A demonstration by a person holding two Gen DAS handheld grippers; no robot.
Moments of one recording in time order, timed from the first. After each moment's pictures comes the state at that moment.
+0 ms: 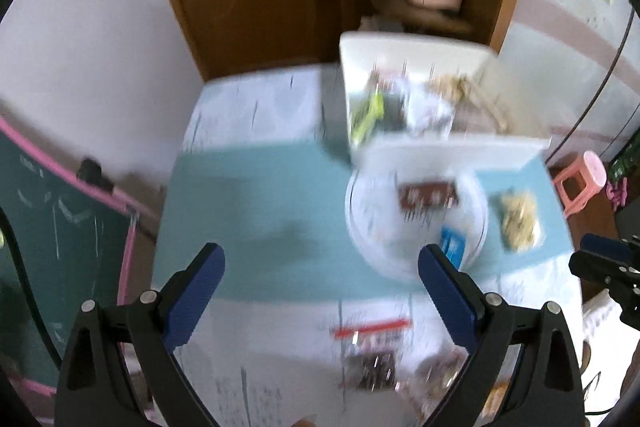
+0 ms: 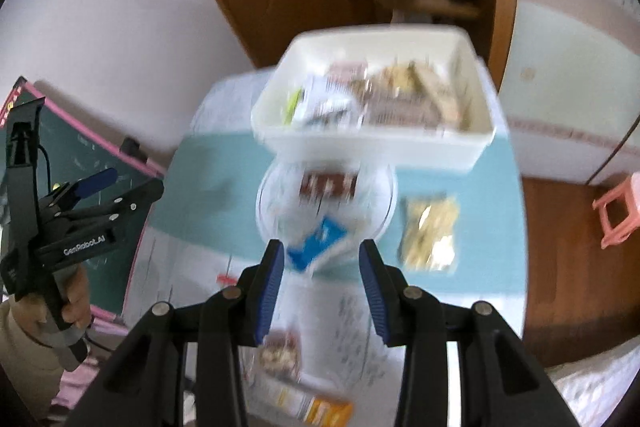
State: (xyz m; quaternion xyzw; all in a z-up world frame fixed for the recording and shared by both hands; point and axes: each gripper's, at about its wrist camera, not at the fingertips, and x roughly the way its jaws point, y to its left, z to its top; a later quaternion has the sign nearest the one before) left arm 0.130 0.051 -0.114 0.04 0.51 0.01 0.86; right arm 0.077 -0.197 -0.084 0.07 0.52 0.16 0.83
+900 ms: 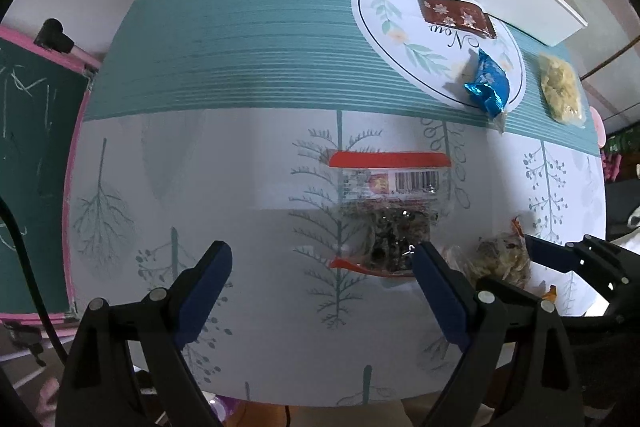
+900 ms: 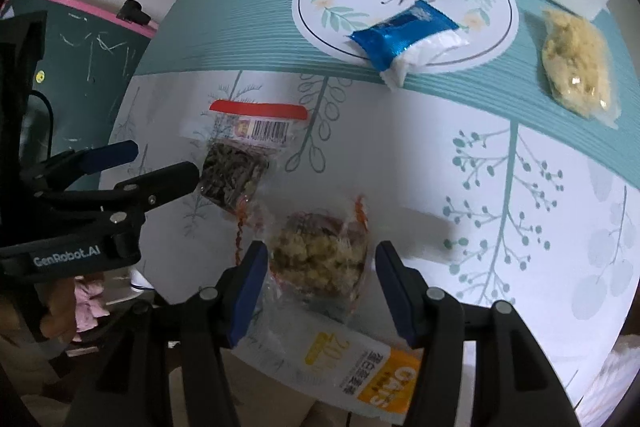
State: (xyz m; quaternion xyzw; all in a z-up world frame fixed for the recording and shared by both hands) left arm 0.059 0.069 -0.239 -0.02 0.65 0.00 0.76; right arm 0.027 -0.110 -0.236 0.01 0.65 0.22 0.73
